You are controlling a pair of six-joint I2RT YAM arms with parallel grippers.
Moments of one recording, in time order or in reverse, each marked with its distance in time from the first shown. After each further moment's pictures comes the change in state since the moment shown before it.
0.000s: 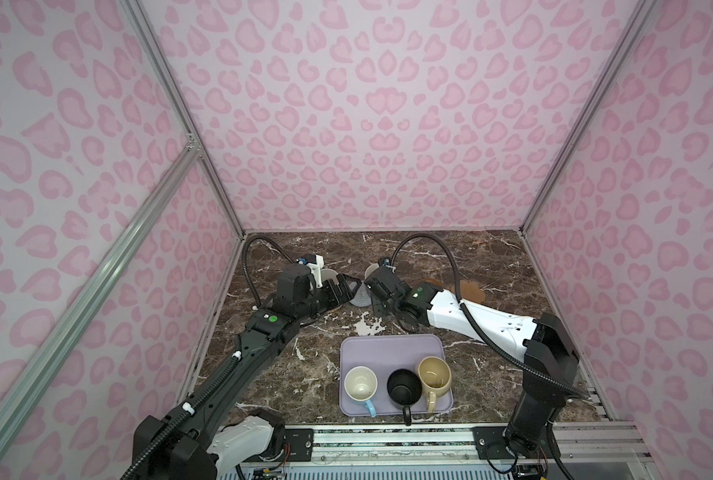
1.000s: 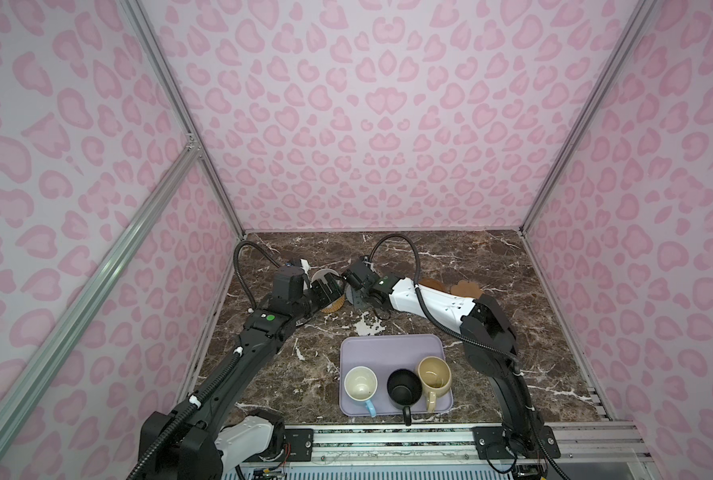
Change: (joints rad) left arm 0.067 0.009 -0.058 0.000 -0.102 -0.030; right arm -0.028 0.362 0.315 -0.030 -0.035 0.039
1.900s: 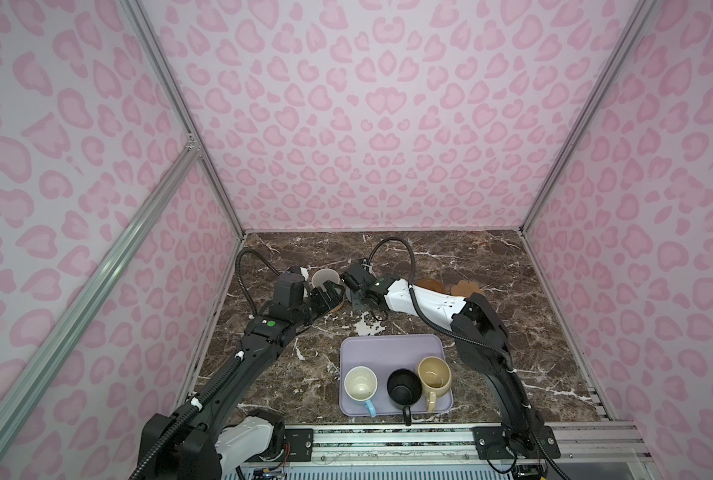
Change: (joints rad) left arm 0.001 -0.019 -0.062 0.006 -0.002 -0.008; right arm -0.003 0.062 0.017 0.018 -0.006 0.024
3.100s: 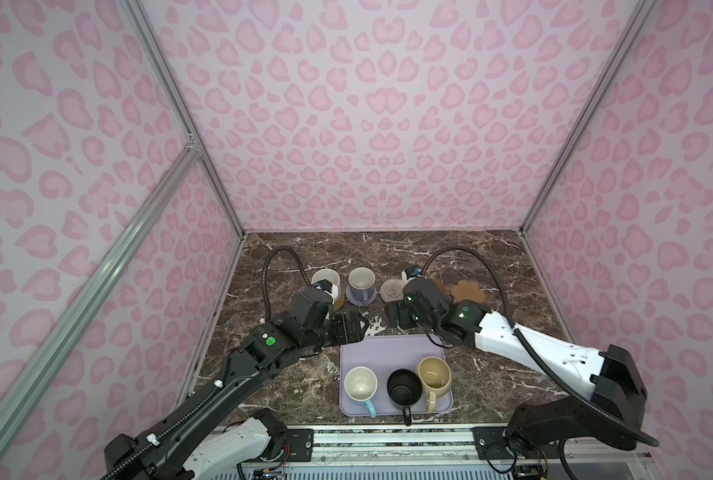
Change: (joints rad) left arm -0.434 -0.139 0.186 -0.489 -0.190 0.074; right arm -0.005 -0.872 -0.765 0.162 -0.072 -0.116
